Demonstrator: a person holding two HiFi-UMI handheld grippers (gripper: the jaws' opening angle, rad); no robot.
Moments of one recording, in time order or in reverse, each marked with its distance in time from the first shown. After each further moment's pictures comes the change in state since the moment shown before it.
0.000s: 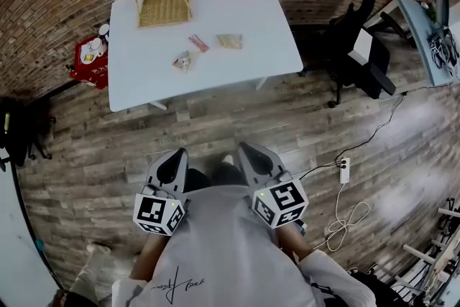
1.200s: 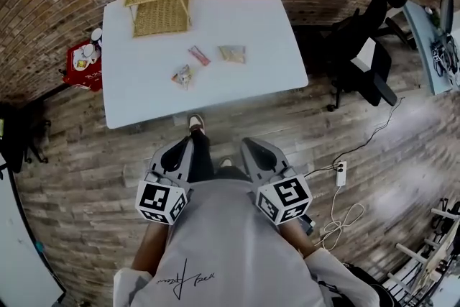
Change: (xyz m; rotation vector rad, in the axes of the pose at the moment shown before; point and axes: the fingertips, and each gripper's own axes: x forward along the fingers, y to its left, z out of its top) left arm 0.083 0.041 0.029 -0.009 0.030 -0.054; right arm 0.064 -0.038 0.033 -0.019 0.050 -0.021
